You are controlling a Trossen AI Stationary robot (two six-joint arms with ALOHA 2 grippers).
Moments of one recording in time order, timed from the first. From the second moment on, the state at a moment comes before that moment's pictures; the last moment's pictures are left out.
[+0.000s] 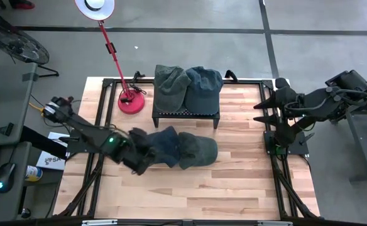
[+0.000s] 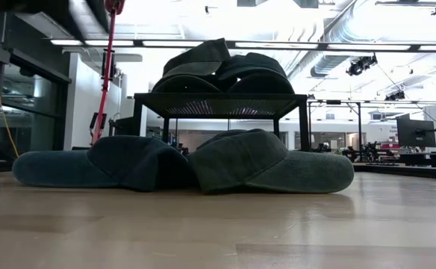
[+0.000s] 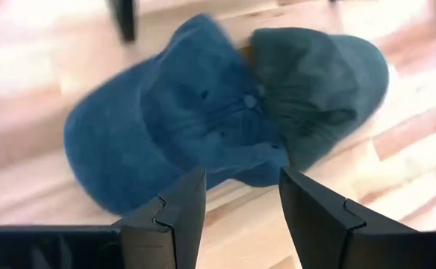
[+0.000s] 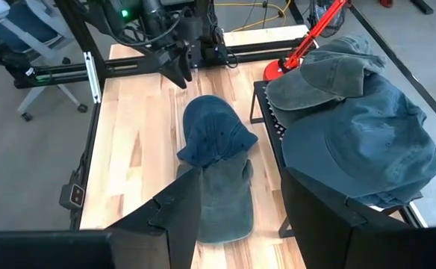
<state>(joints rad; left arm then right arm) -0.54 1.42 1.30 -1.14 -0.53 -1.74 0.50 1.33 2.21 -1.57 0.48 0.45</state>
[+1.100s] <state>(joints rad) -0.62 1.28 0.58 -0.64 -0.51 -2.21 0.50 1.33 2.21 -1.57 0.52 0.47</state>
